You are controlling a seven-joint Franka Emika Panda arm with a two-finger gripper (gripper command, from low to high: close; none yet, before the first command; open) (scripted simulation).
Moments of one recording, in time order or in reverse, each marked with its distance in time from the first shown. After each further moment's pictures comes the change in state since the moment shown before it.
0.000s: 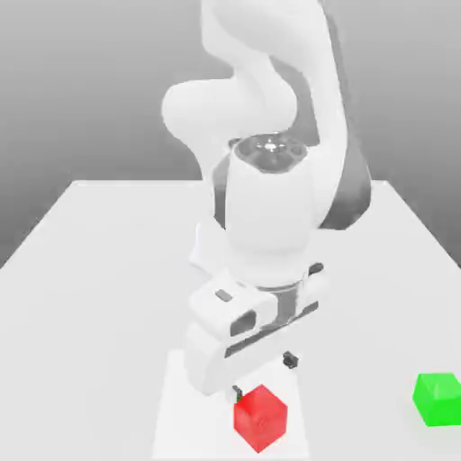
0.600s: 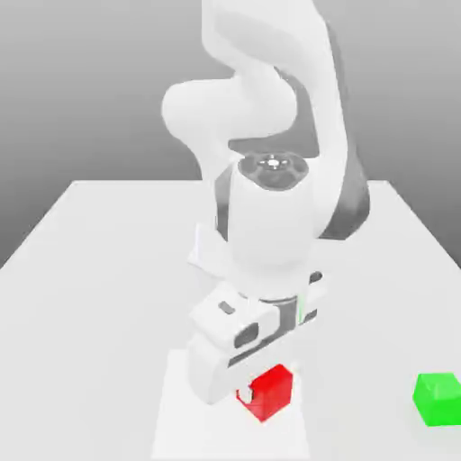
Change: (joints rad) arm 0.061 -0.089 0.076 0.027 -0.062 -0.120 -0.061
